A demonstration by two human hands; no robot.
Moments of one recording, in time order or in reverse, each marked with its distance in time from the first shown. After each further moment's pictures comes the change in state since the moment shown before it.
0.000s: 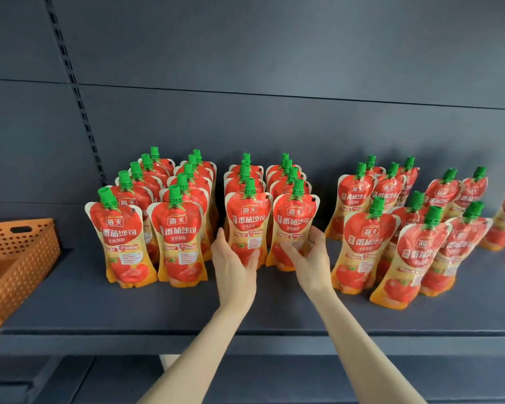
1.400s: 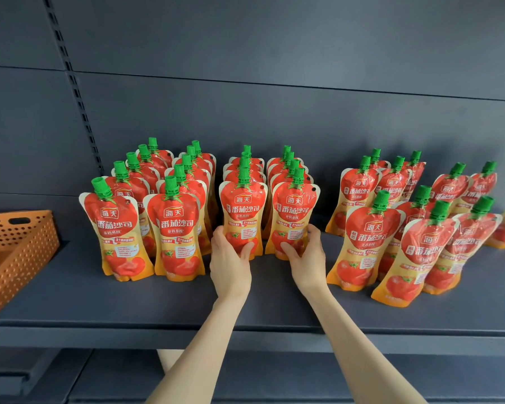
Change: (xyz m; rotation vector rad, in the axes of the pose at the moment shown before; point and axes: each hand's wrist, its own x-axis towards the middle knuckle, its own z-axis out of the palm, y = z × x) left_hand 0.013 -0.014 0.012 0.128 0.060 -0.097; right_hand 0.015 0.031 0.009 -0.202 -0.002 0.018
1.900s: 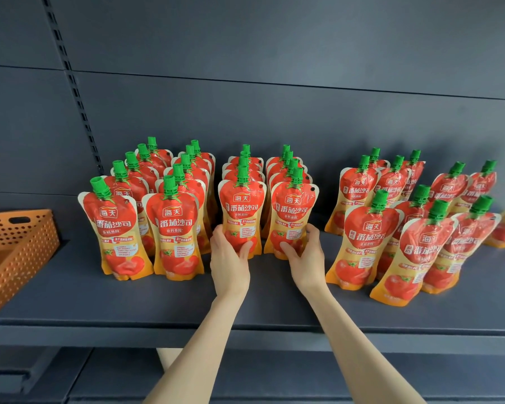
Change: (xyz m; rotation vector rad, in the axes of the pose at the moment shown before) left_hand 0.001 -0.002 0.003 -0.046 -0.008 0.013; right_hand 0.001 0.001 -0.001 0.010 -0.016 0.003
